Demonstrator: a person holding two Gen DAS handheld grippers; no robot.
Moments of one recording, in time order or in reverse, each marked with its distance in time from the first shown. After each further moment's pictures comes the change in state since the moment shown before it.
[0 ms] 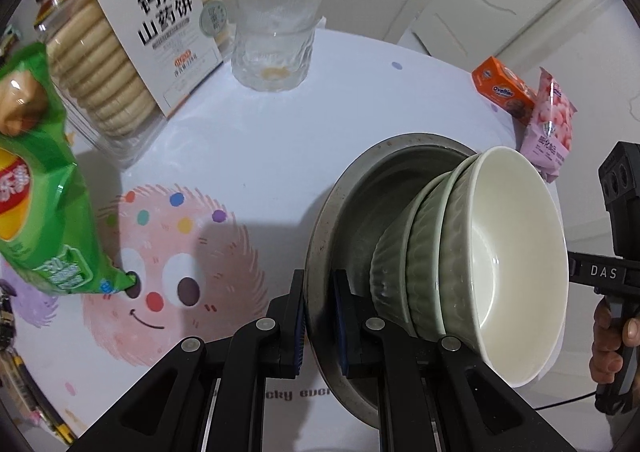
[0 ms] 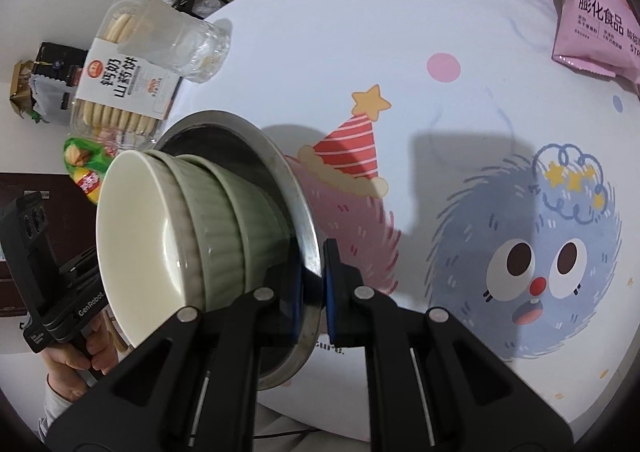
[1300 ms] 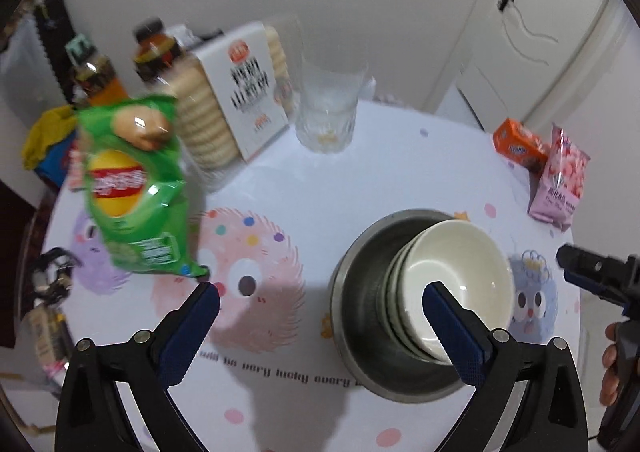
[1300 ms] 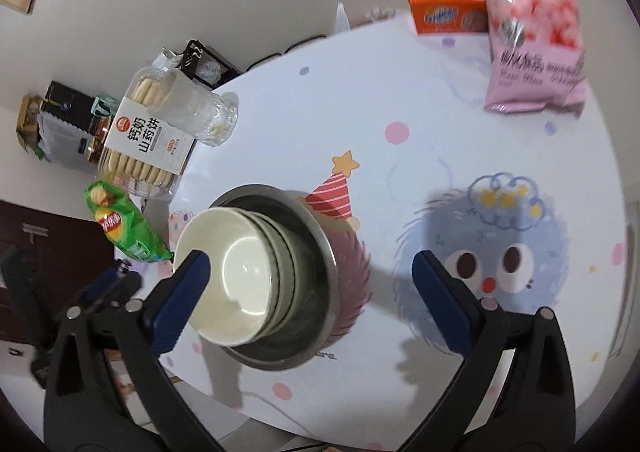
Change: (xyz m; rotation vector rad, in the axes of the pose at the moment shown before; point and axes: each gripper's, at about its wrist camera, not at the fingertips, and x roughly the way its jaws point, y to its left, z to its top) left arm -0.086 -0.026 -0.029 -0.100 -0.252 0.211; right arm -0.074 0.012 -0.027 0.006 -0.253 -0.041
